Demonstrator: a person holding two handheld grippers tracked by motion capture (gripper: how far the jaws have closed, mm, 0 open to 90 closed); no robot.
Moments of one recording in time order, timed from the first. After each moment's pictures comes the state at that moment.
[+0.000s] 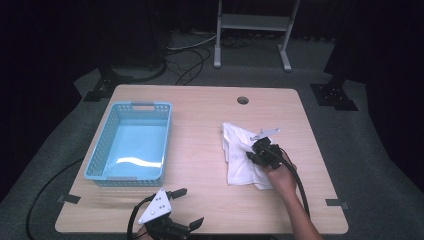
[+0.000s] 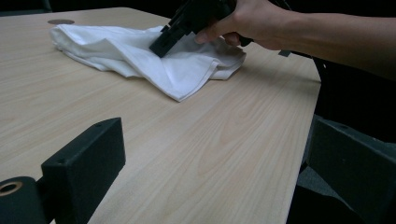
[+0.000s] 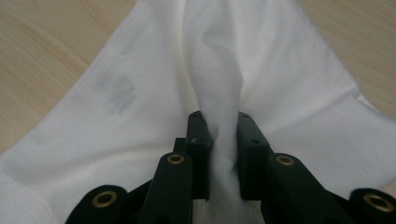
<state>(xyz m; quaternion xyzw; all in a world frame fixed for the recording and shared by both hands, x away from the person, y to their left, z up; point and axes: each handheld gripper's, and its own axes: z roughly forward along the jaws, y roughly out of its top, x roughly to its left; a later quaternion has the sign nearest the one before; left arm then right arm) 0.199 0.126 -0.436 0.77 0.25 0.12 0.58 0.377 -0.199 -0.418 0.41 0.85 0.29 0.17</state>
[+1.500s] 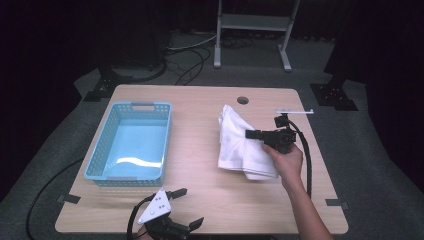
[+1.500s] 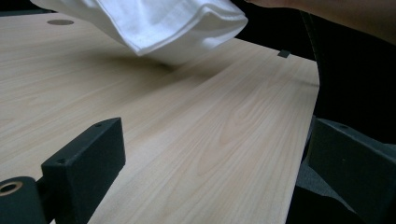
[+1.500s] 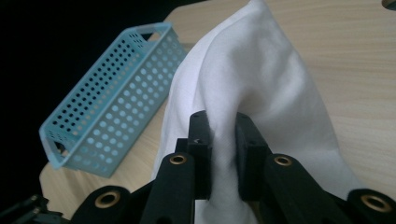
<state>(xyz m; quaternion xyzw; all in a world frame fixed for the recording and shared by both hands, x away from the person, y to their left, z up) 0.199 0.126 -0.437 0.77 0.25 0.12 0.58 0.387 -0.230 -0.350 0.49 0.70 0.52 -0.02</state>
